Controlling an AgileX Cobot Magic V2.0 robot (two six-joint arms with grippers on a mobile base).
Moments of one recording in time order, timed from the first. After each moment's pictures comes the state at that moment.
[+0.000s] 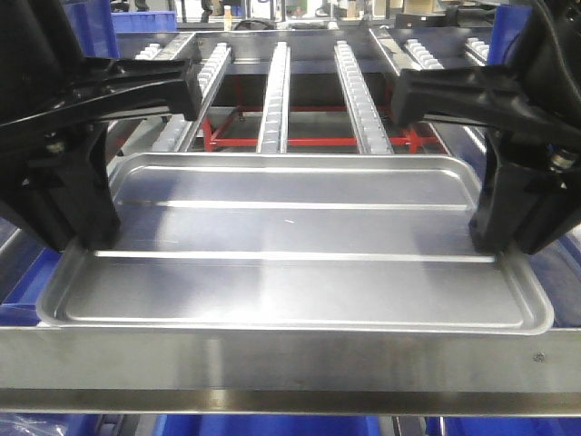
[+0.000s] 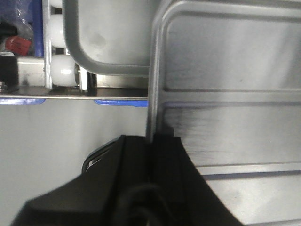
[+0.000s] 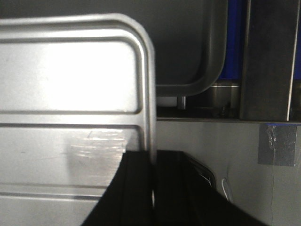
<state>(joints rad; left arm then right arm) -0.88 1.36 -0.95 0.23 0.85 -0.95 0.69 1.29 -0.84 -0.21 0.77 0.90</state>
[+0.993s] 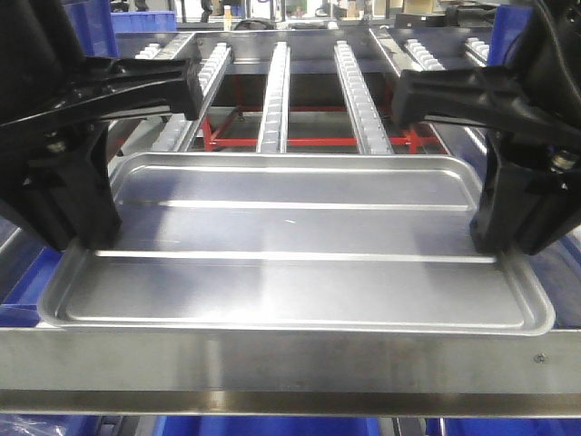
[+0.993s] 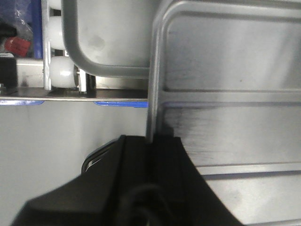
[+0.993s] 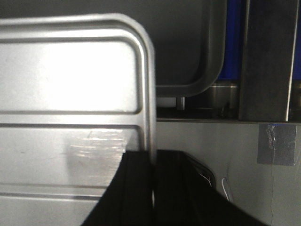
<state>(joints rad) -0.88 1.36 -0.95 0.23 0.85 -0.95 0.69 1.29 -0.84 -0.21 0.77 0.91</state>
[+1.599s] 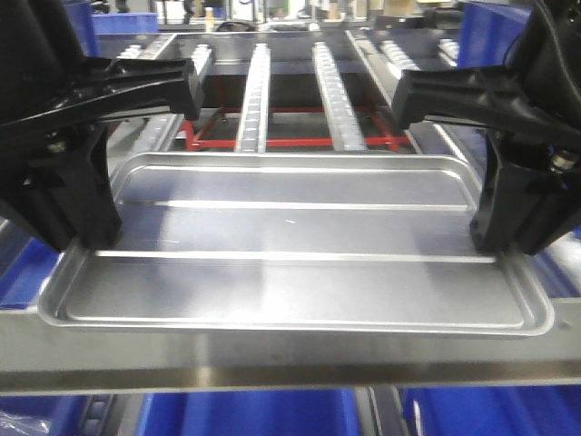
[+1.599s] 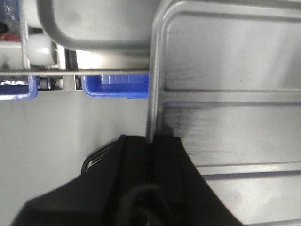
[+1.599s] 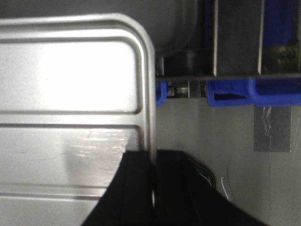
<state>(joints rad) -0.88 1.36 -0.95 0.23 0.85 -0.95 0.69 1.29 -0.84 -0.21 0.77 0.91</state>
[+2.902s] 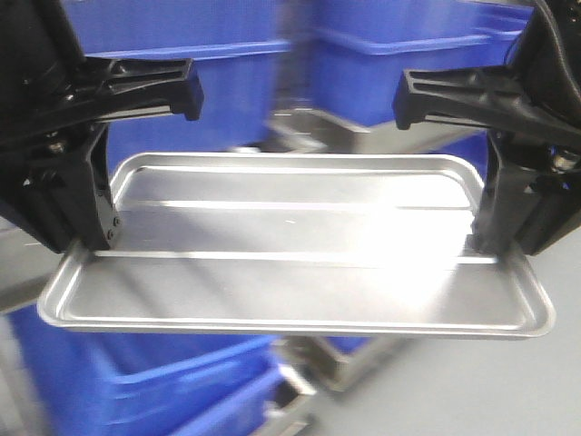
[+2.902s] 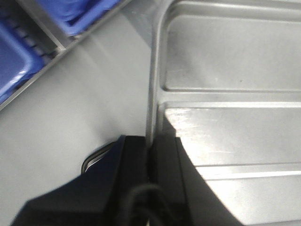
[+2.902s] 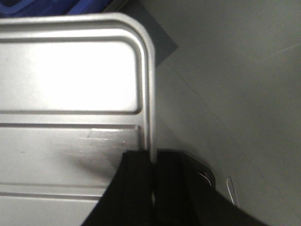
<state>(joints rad) -0.88 1.36 -0.95 0.23 0.85 -0.95 0.69 1.29 -0.84 -0.21 0.77 0.91</state>
